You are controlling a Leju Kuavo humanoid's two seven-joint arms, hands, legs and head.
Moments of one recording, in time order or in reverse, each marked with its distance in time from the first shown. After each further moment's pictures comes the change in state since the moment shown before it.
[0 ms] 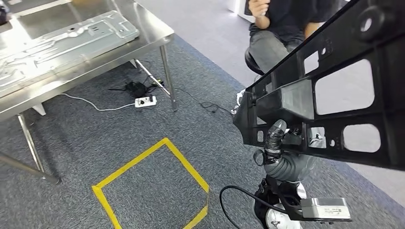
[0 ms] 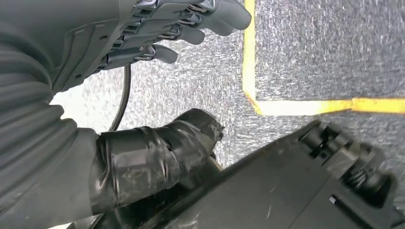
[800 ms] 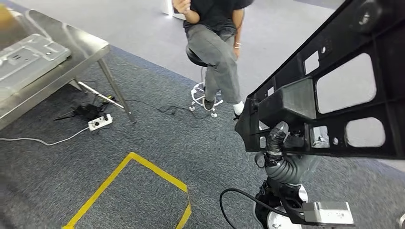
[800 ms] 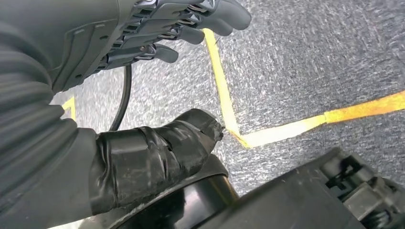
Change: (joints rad) left arm 0.003 -0.006 0.000 0.000 -0.027 0.069 0.003; right arm 0.007 0.002 0.001 -0.012 0.007 0.000 0.003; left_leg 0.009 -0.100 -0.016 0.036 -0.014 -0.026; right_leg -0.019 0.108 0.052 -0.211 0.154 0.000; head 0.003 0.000
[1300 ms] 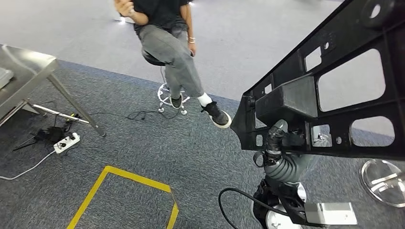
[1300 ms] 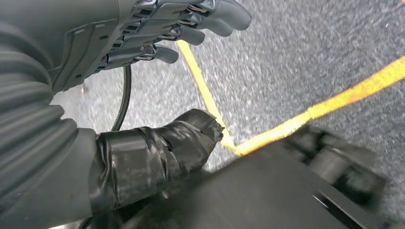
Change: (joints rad) left arm -0.001 -0.004 0.000 0.000 -0.011 0.016 0.016; right arm -0.010 0.001 0.016 -0.018 -0.015 0.001 -0.010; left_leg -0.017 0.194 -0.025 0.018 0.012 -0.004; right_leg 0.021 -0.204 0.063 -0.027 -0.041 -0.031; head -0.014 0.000
